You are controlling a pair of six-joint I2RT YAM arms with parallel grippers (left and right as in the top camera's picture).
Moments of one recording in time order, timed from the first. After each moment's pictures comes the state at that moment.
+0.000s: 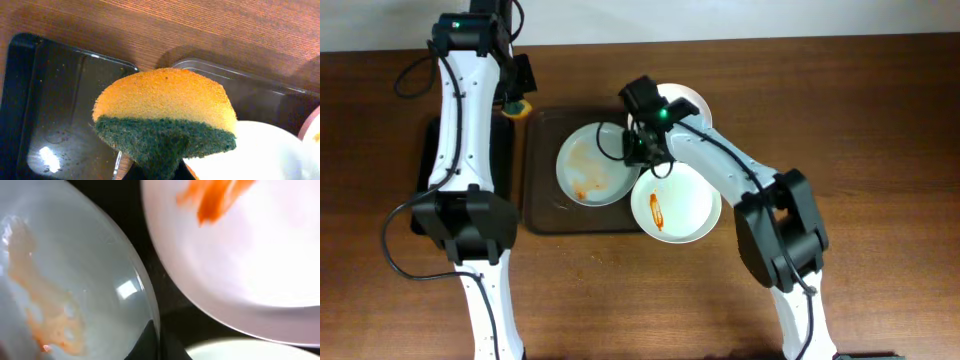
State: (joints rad) left arm -0.04 2.37 2.57 -1.48 -0.11 -0.29; right arm 0.53 2.24 1.84 -0.83 -0.06 0.46
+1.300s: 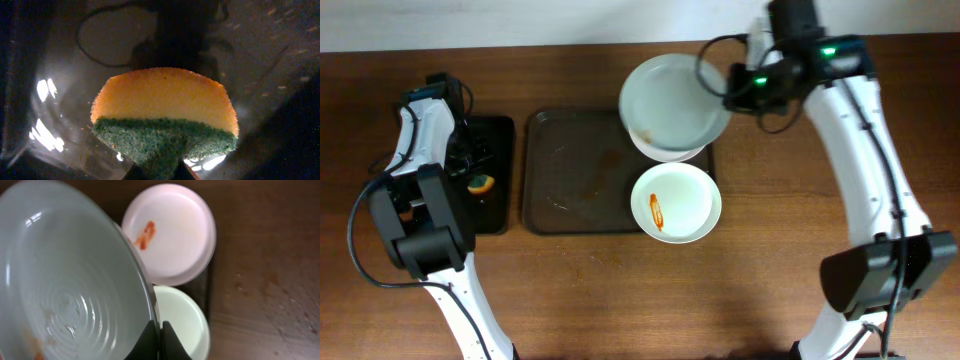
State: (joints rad) left arm 0.22 2.31 1.88 -1.17 -0.10 -0.27; right arm 0.12 1.92 2.03 -1.23 -0.34 0.25
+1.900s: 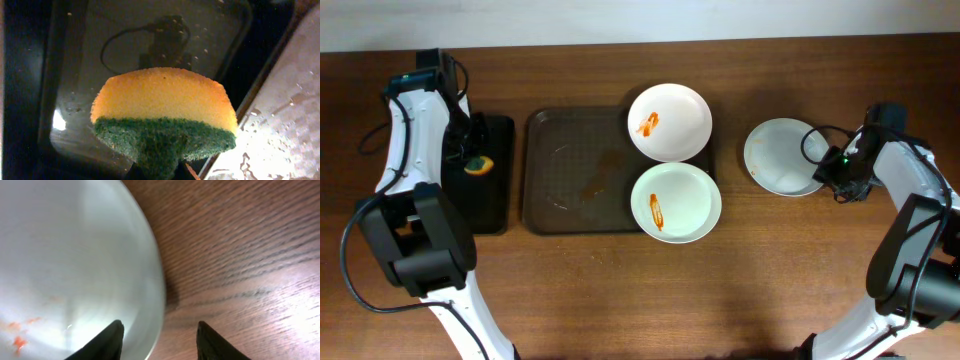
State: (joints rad) left arm 0.19 2.16 1.91 -1.20 -0.05 -0.14; right arm -0.35 1.91 1.28 -0.74 -0.13 0.25
